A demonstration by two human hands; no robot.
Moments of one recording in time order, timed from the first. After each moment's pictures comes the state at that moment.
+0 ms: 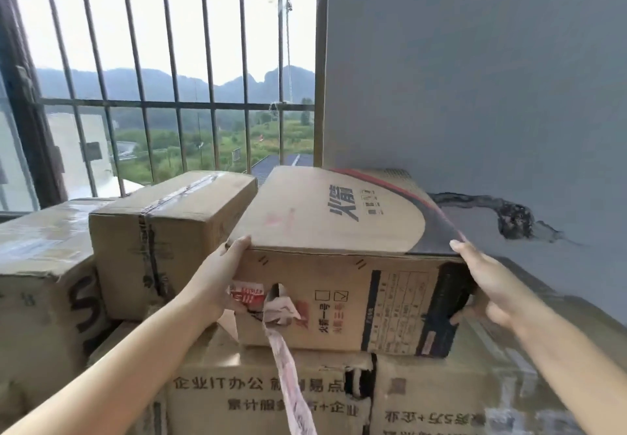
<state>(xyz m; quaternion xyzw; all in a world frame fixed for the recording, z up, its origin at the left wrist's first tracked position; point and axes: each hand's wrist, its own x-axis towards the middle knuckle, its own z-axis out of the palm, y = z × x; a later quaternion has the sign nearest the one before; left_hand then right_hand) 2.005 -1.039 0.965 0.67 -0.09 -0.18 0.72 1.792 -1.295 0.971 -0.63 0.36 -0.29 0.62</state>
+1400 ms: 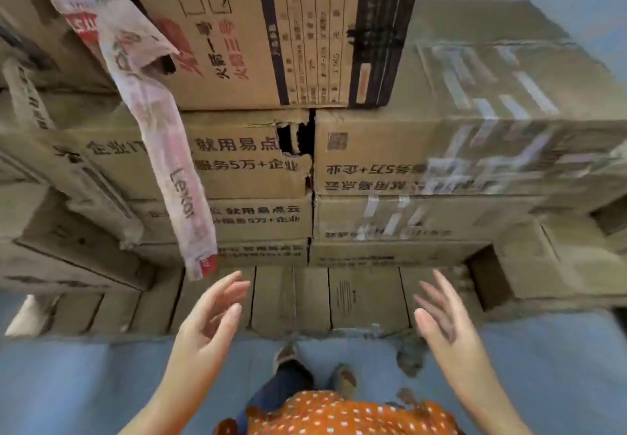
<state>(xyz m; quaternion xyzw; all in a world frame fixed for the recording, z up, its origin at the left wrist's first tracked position) 1.772 -0.961 0.711 0.76 -0.22 -0.19 0.58 1.583 -1.186 0.713 -0.65 0.40 -0.14 0.63</state>
